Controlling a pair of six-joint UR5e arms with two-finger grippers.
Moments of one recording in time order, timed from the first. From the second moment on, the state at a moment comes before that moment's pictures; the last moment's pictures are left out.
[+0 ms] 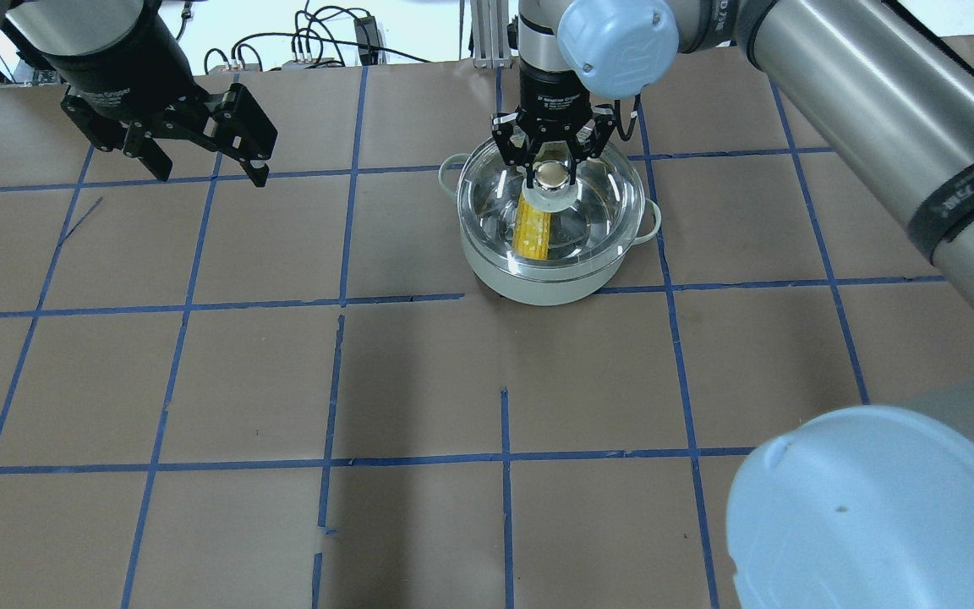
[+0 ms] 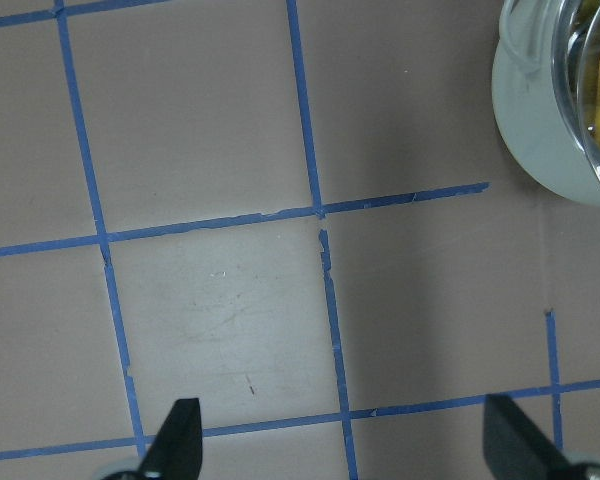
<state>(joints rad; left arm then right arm) -1.56 -1.59 -1.46 -1.64 1.58 0.13 1.82 -1.04 1.19 -1.62 -1.54 0.20</state>
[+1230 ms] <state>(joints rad) -1.55 -1.57 -1.48 -1.64 1.59 0.15 1.82 -0.99 1.15 -1.62 -1.54 0.20</state>
